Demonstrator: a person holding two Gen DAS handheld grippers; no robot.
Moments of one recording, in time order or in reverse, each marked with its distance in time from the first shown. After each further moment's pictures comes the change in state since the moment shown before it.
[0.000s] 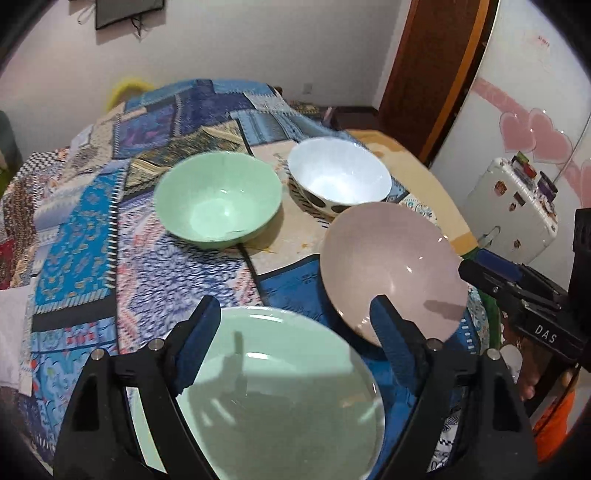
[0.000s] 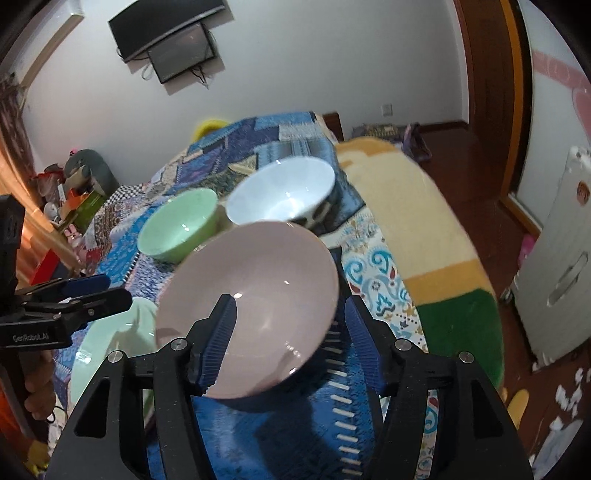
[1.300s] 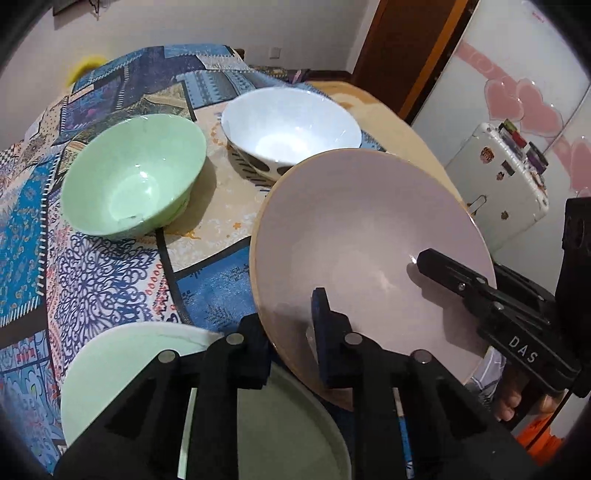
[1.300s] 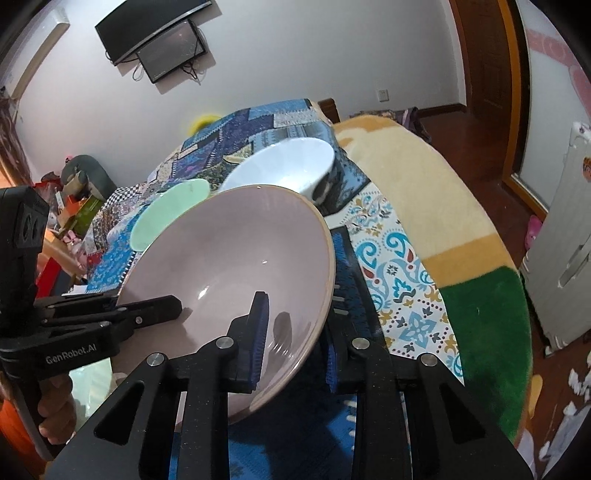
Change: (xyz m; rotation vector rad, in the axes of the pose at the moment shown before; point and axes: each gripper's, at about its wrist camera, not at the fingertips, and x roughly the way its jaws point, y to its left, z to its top) left arm 0.059 -0.036 0.005 0.040 0.120 -0.106; right arm 0.010 0.003 -0.006 0.044 0.020 0.017
